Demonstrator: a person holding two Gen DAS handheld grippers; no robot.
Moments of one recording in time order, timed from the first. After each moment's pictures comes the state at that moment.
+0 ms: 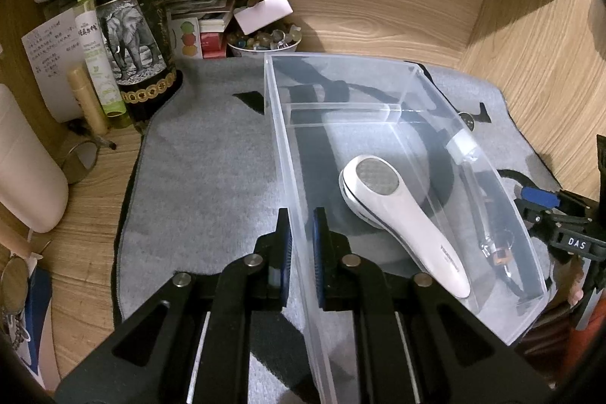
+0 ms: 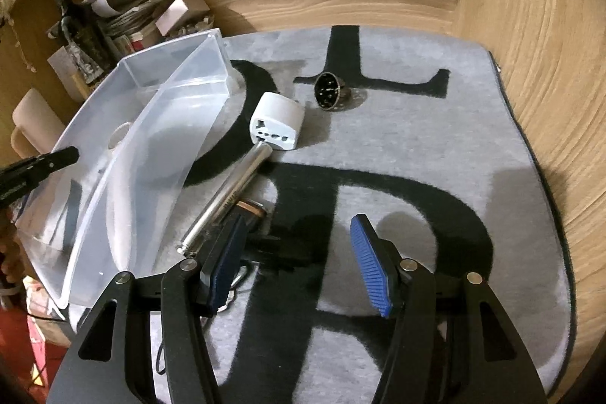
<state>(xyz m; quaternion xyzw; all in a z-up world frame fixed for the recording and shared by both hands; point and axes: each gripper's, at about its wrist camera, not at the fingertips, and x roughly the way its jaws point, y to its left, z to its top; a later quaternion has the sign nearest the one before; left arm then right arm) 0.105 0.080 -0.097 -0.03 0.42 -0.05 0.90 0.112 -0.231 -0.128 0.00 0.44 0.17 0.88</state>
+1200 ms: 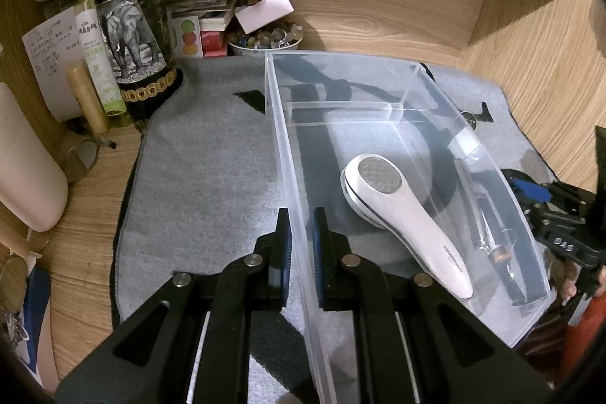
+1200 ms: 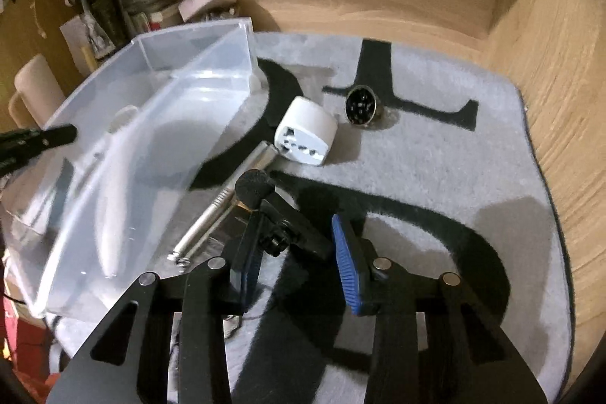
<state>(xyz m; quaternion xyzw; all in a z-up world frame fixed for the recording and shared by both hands) 0.106 0.080 -0.100 -0.03 0.42 -0.05 0.90 0.120 -0.208 -0.134 -0.06 0.40 0.19 0.89</state>
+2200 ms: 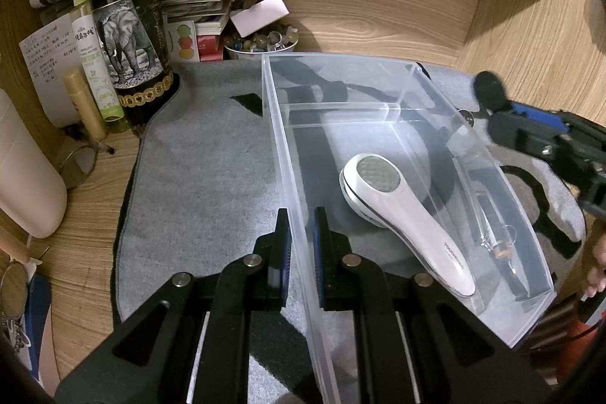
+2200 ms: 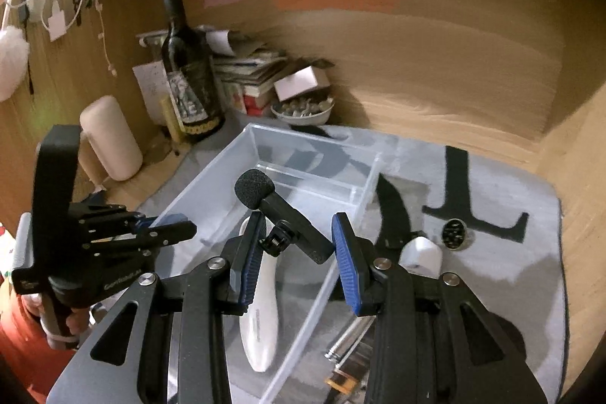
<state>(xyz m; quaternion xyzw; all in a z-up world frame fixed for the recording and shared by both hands) 0.104 0.081 -0.102 -0.02 0.42 -0.06 0.91 0.105 -0.117 -0.060 -0.06 0.32 0.28 0.90</state>
